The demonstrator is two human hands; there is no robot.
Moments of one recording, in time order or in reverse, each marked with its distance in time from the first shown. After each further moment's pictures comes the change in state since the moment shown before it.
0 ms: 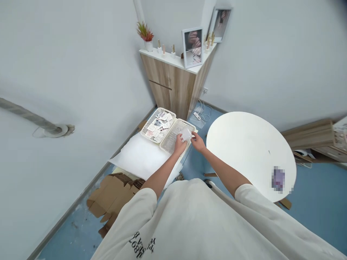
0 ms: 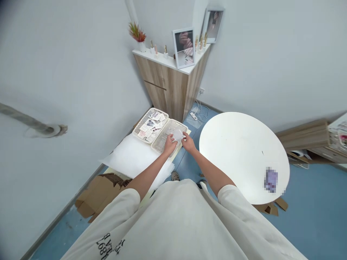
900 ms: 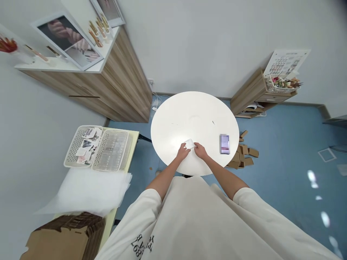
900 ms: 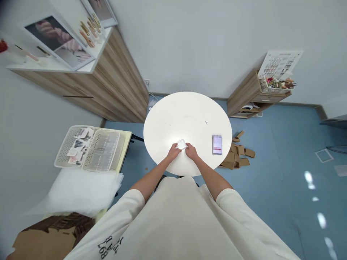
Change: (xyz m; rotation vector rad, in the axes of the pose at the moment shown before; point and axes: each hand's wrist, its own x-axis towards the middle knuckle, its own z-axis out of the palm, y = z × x) left_hand -0.151 -0.045 0.395 0.261 -0.635 -0.258; right_hand -0.216 0.286 -0.281 0.036 0.173 0.530
